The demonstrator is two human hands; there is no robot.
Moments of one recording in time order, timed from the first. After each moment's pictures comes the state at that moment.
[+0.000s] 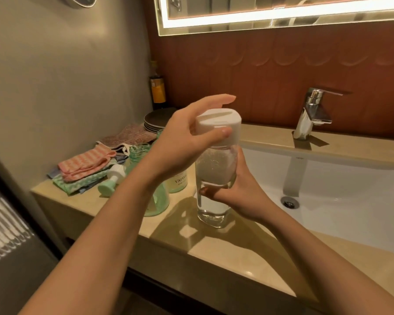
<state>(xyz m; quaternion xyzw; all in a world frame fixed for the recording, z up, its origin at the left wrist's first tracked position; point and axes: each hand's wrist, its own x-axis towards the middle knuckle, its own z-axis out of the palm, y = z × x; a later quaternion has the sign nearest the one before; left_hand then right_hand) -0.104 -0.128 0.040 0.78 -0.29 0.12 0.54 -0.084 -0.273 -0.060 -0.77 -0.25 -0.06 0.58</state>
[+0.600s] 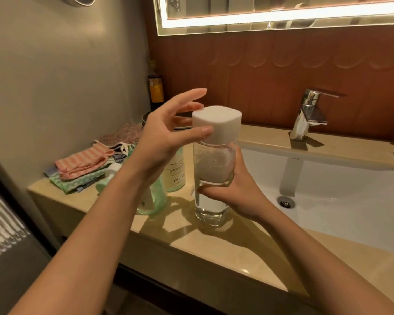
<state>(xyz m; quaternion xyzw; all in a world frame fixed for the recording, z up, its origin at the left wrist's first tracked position) -0.097 -0.108 0.028 0.72 -0.23 0.13 0.64 -0.086 -0.272 -0.058 -0.77 -0.23 -0.07 0.58</state>
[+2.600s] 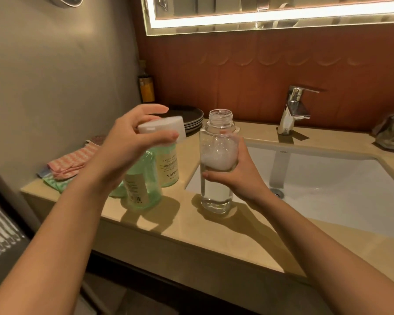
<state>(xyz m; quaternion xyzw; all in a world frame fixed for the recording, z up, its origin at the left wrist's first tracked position) -0.122 -0.078 0.032 0.79 -0.12 0.11 0.59 -0.088 -0.288 -0.053 -0.76 -0.19 -0.11 0.62</state>
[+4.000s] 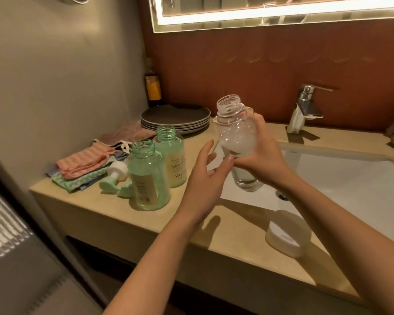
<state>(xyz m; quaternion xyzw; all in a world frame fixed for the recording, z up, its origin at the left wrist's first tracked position) -0.123 -0.163 -0.040 0.73 -0.10 0.04 0.67 -0.061 -0.305 -0.030 -0.82 -0.21 -0.21 0.49</state>
